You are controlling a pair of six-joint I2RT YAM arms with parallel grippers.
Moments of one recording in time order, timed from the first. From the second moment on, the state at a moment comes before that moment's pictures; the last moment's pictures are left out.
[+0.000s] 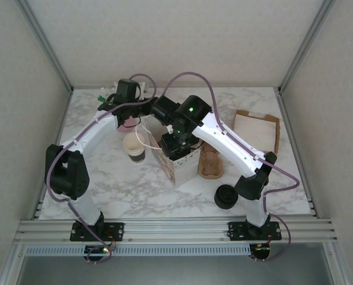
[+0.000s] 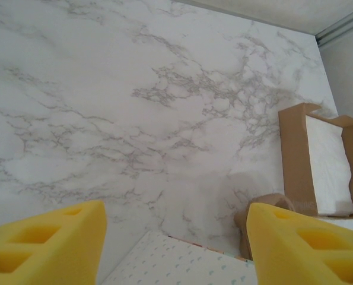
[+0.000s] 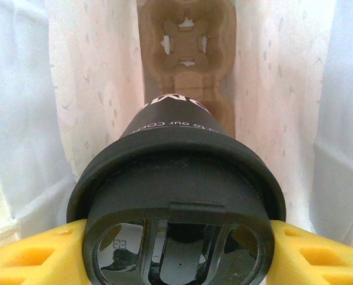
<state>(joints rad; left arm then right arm) -0.31 1.71 1.45 -0.41 0.29 -0.47 0.99 1.94 2.28 -1.69 0.11 0.42</state>
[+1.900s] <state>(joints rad) -0.41 1.13 0.87 -0.34 0.15 -0.66 0.94 1.97 2.15 -1.69 0.05 0.45</state>
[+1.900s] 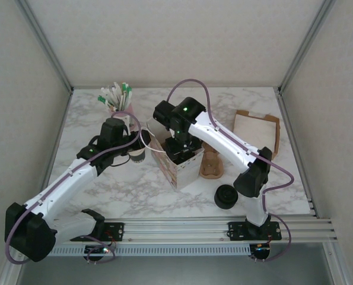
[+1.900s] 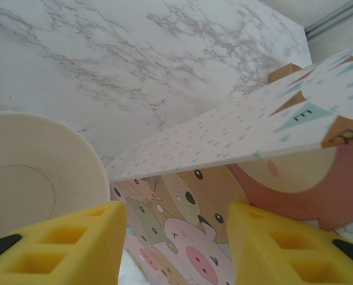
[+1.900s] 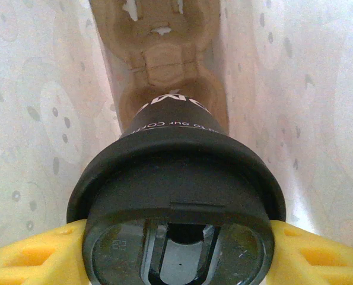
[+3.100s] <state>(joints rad) -0.41 1.01 0.87 -0.36 0.08 -0.66 0.93 2.04 2.15 -1.69 0.03 0.43</state>
